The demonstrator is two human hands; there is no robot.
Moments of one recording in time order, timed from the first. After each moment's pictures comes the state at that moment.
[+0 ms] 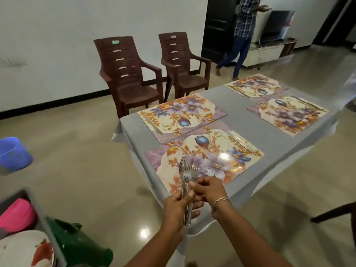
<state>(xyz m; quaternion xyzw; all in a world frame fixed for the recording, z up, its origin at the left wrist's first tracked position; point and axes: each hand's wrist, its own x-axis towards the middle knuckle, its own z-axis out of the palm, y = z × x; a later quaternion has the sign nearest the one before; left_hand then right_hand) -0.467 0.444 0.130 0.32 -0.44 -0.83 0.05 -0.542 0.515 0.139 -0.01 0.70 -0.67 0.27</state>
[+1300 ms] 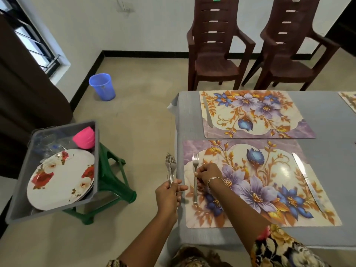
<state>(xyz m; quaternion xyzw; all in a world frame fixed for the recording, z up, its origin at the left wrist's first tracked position) -0.519 0.404 0.090 0.60 -0.34 -0.67 0.27 -0.658 0.403 0.055 -0.17 0.82 -0.33 0.43</state>
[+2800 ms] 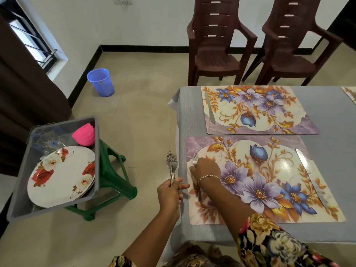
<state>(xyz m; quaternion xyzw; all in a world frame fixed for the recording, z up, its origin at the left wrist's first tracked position) -0.517 0.399 0.079 0.61 -0.32 -0.67 0.26 -0.638 0.386 0.067 -0.43 0.88 -0.02 0.19</state>
